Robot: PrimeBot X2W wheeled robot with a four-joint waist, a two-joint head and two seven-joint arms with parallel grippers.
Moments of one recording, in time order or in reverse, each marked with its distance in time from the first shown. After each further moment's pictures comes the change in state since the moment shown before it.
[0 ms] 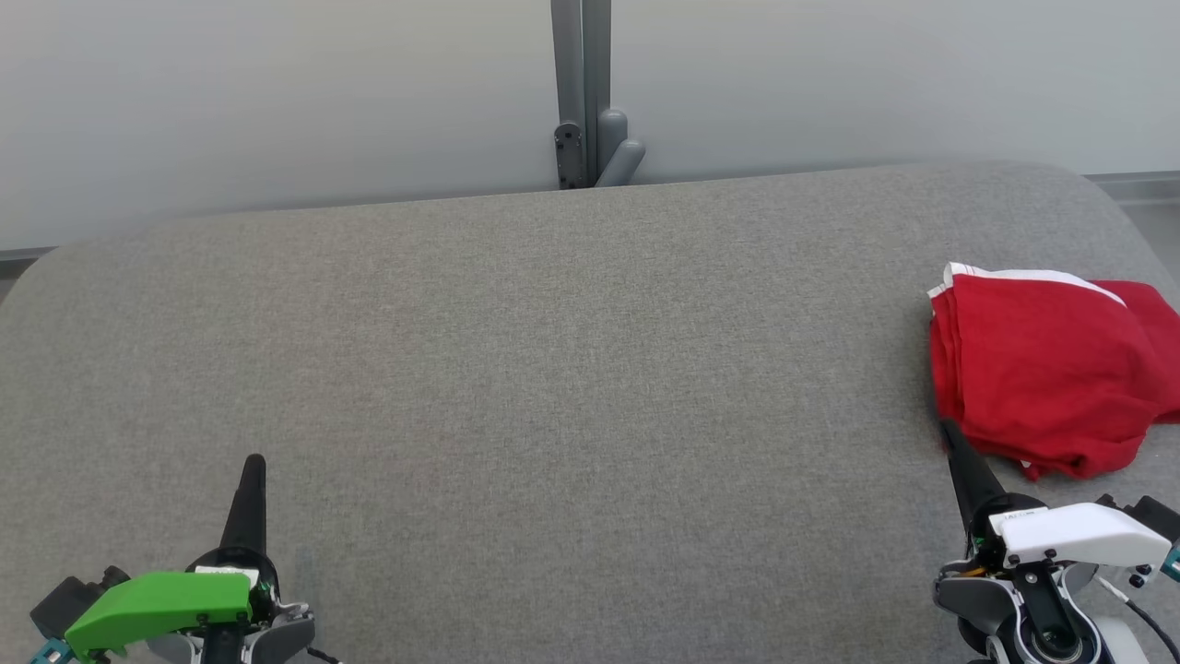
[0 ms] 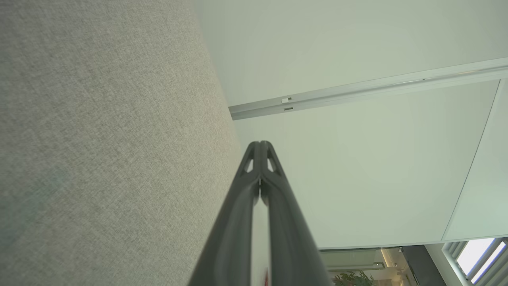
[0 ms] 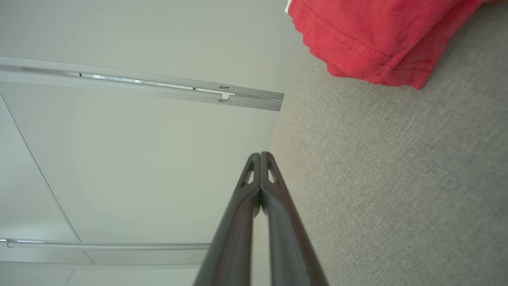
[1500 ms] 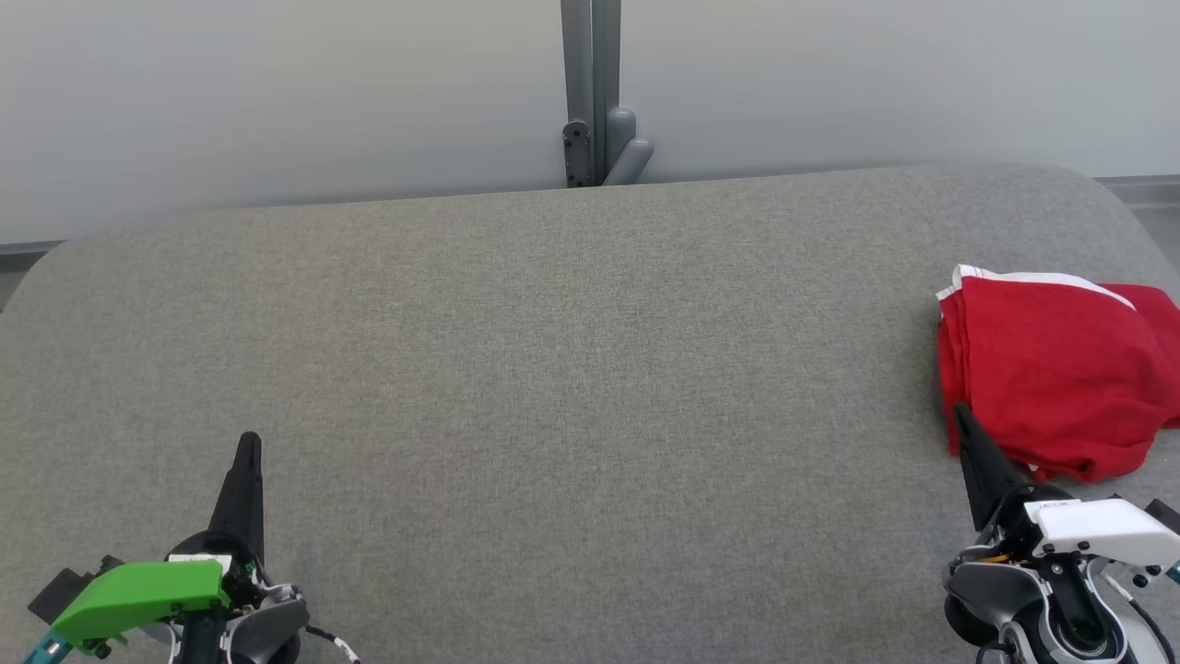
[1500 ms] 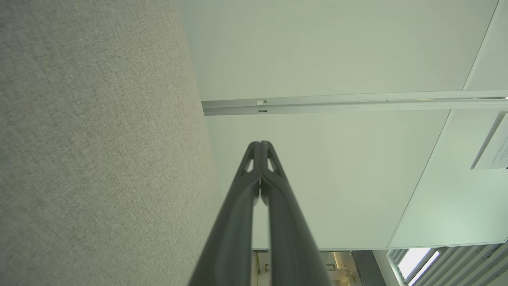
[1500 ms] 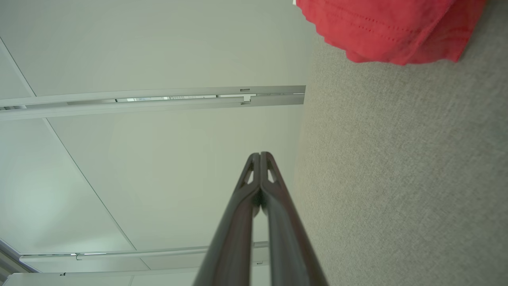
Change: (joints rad) left arm -0.020 0.002 0.014 -0.027 -0.184 -0.006 0.050; right arm -0.006 -0.001 -0.033 -0.026 0.203 0.000 0.056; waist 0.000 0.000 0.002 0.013
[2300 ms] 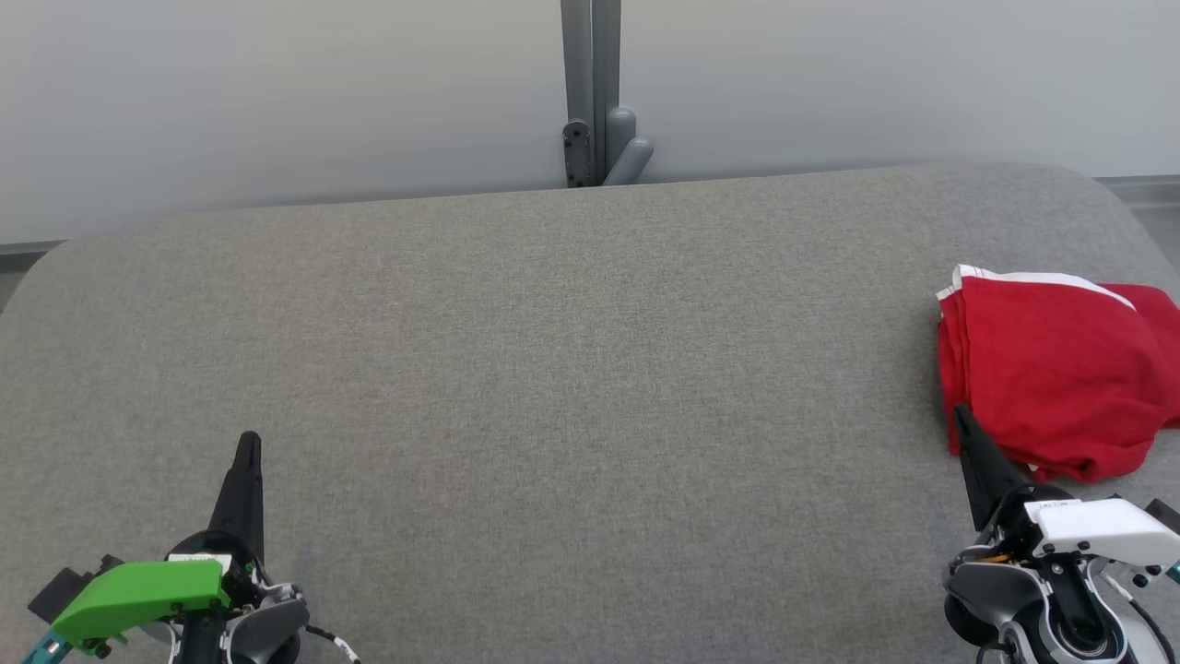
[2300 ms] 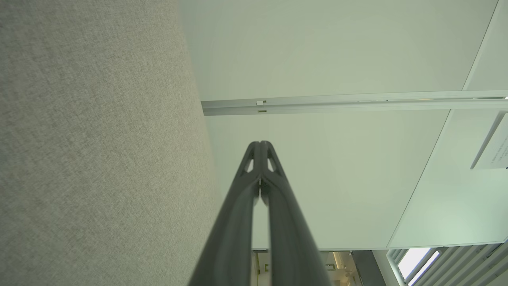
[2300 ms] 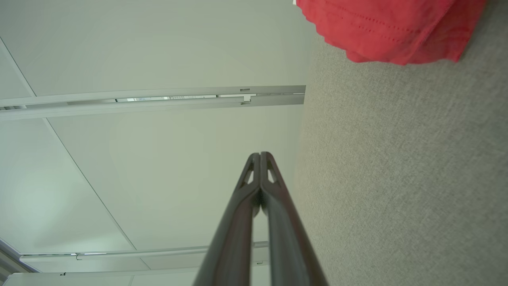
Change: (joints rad) left arm -0.001 0.000 0.000 0.000 0.000 0.000 0.000; right arm 0.000 0.000 -0.001 0.000 0.000 0.000 0.001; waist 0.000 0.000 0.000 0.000
